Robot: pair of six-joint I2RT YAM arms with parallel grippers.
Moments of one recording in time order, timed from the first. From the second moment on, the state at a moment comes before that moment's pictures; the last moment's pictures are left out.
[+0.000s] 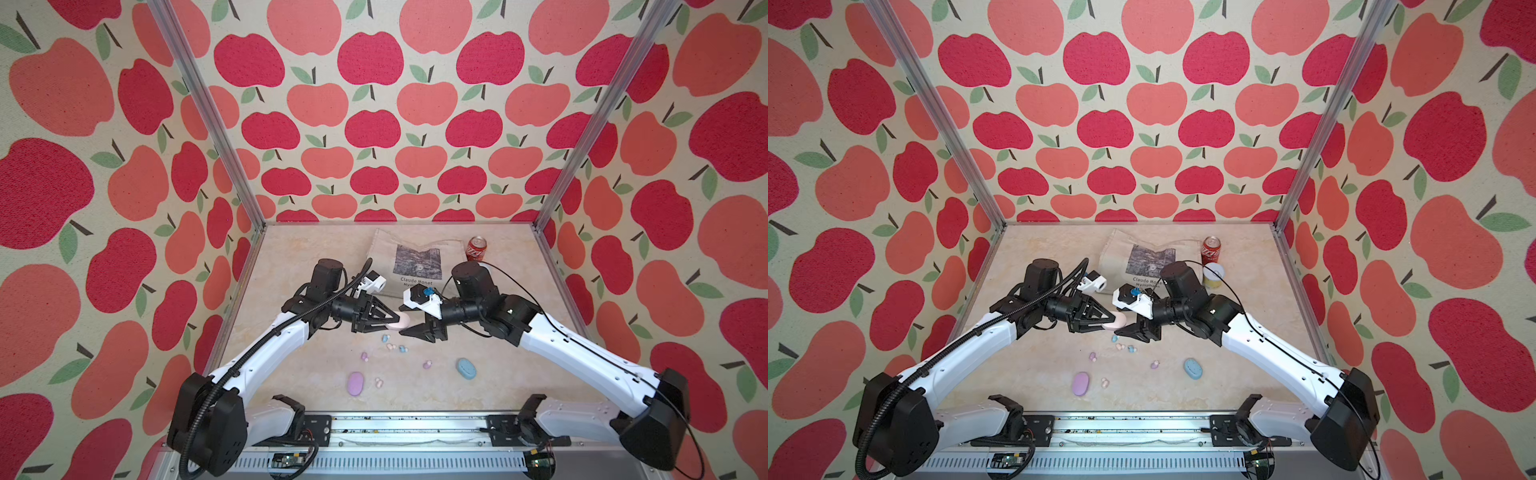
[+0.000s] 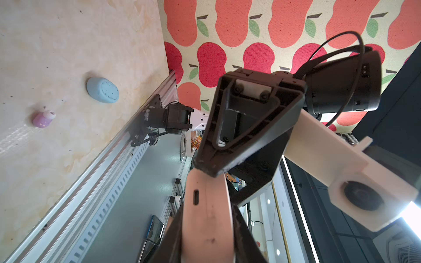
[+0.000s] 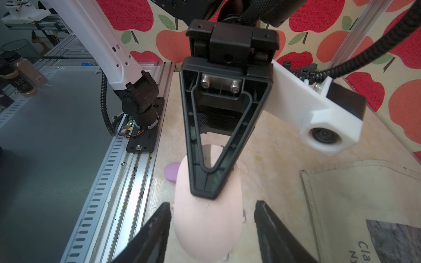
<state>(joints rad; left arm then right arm) -0.43 1.23 0.85 -0.25 1.36 -0.95 0.87 1.22 1.05 -0.39 -0.66 -0.43</state>
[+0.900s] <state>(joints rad) -0.43 1.23 0.86 -0.30 1.36 -0.91 0.89 1.23 1.07 -0.41 -0.66 -0.42</state>
